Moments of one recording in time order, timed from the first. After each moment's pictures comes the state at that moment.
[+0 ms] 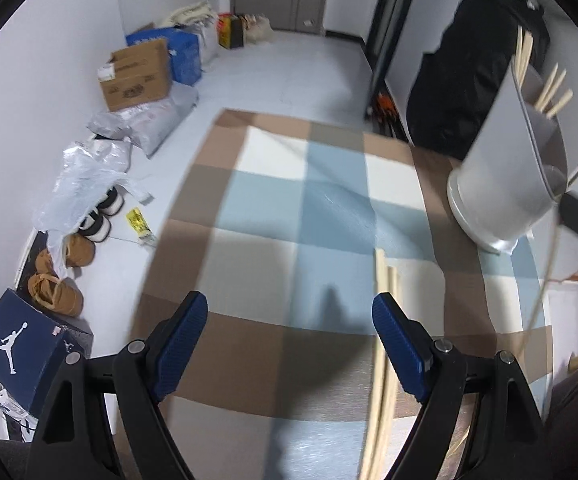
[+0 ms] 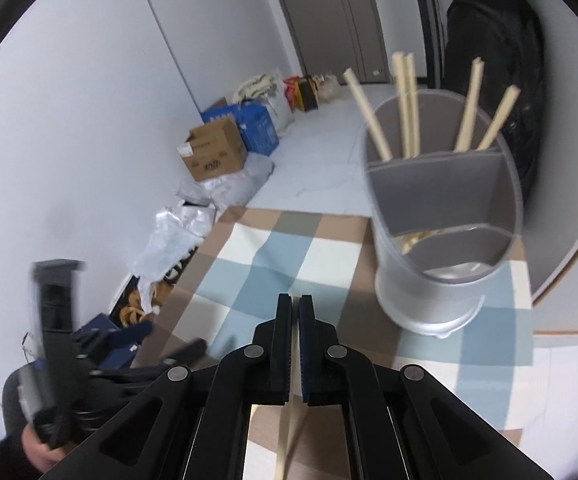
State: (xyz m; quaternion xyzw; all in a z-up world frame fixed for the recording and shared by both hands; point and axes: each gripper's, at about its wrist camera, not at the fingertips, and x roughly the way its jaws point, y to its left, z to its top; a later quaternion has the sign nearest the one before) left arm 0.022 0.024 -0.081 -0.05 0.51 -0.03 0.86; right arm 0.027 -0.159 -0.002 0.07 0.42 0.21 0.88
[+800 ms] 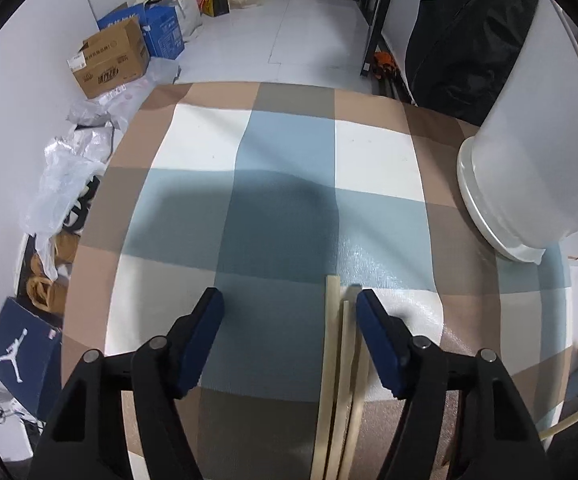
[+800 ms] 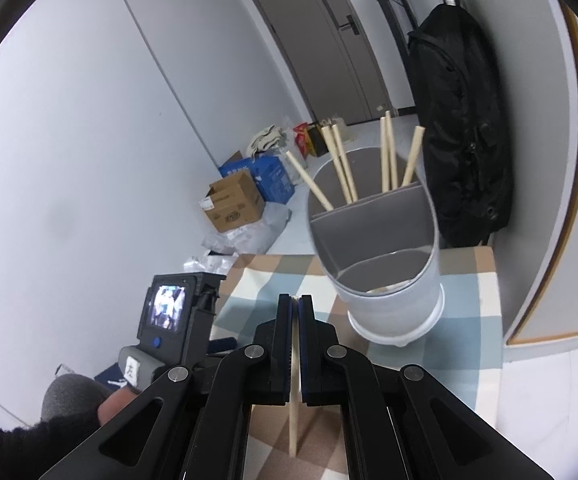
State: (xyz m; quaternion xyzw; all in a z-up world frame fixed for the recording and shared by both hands) left arm 0.065 -0.014 -0.107 -0.01 0.57 -0.02 0.82; right arm 0.000 -0.232 0.019 0.15 0.35 0.23 0.90
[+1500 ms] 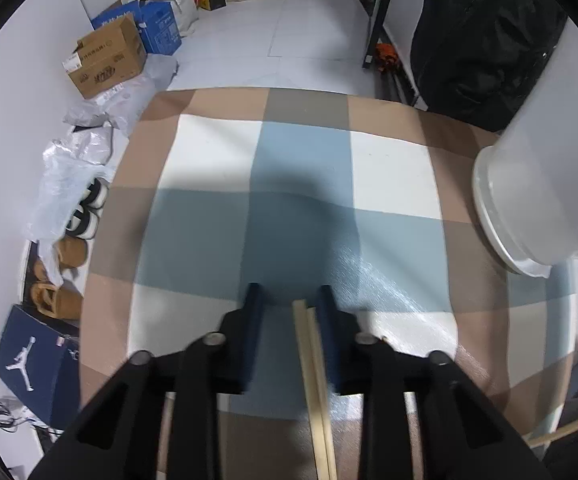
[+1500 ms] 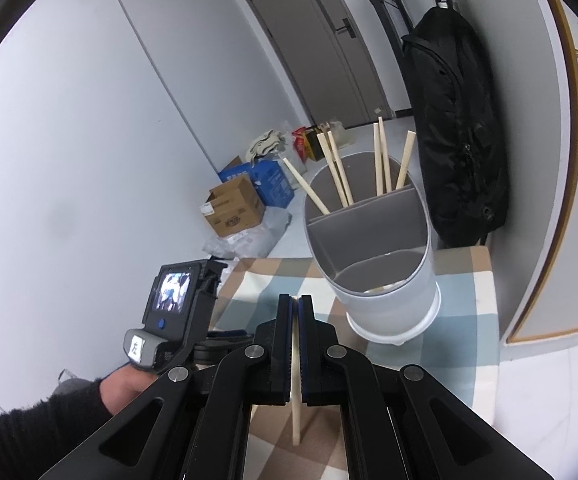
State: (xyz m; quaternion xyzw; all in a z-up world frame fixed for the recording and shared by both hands) left arm 0.087 -0.010 -0.108 0.00 0.59 -0.02 0.81; right arm -0.006 -0.235 0.021 0.15 0.35 0.23 0.90
